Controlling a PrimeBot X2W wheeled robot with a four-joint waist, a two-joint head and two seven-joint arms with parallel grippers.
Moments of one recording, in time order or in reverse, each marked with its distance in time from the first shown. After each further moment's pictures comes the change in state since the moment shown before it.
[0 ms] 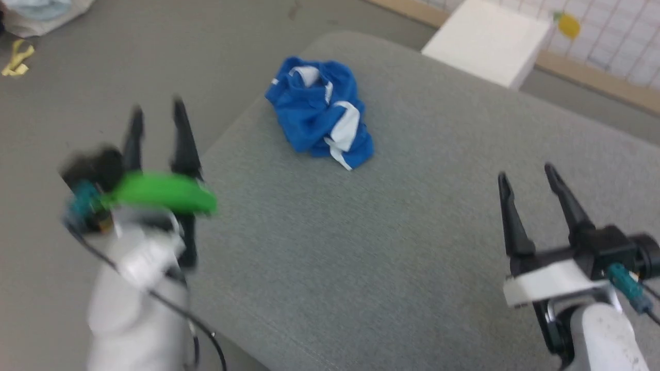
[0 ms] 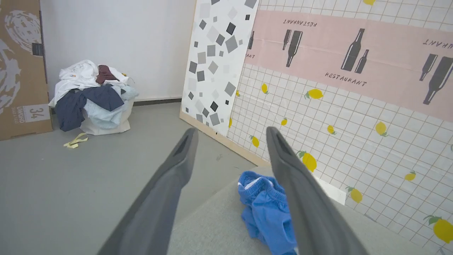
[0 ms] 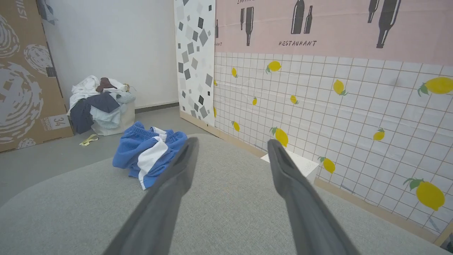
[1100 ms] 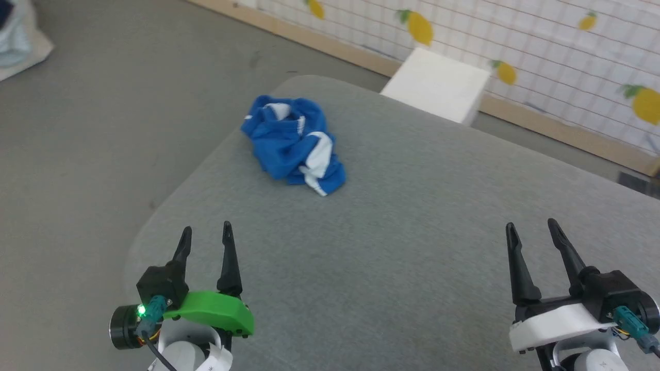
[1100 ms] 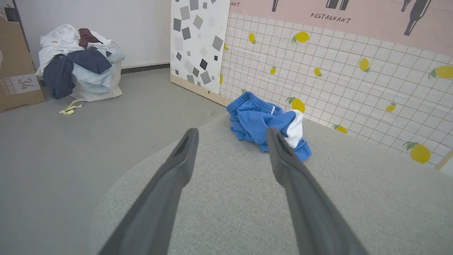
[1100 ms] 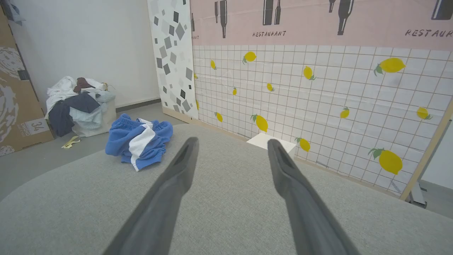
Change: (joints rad) left arm 0.351 -0.019 -0.119 -0.085 0.112 0.069 -0.013; right arm 0.117 -0.001 -0.025 0.065 0.100 0.000 -0.033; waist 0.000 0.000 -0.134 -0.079
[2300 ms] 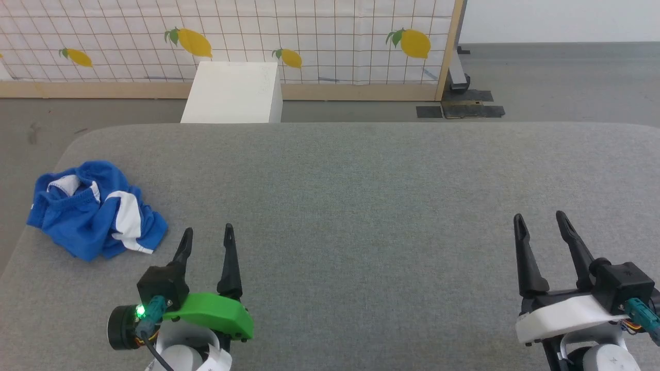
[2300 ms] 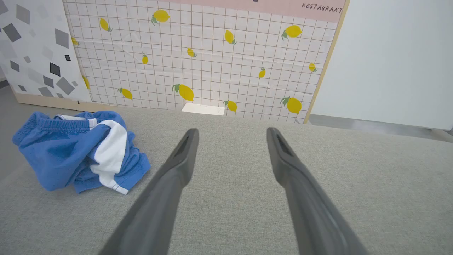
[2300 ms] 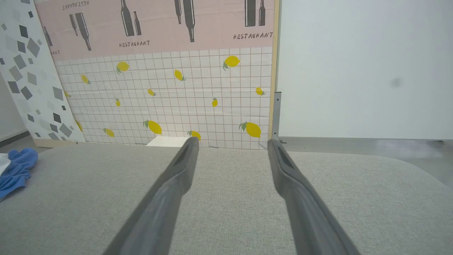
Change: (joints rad) left arm 0.027 0.003 0.006 -0.059 0.032 -0.013 0.055; right arm -0.002 -0.001 -0.011 -0.053 0.034 0.000 0.053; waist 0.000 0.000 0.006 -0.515
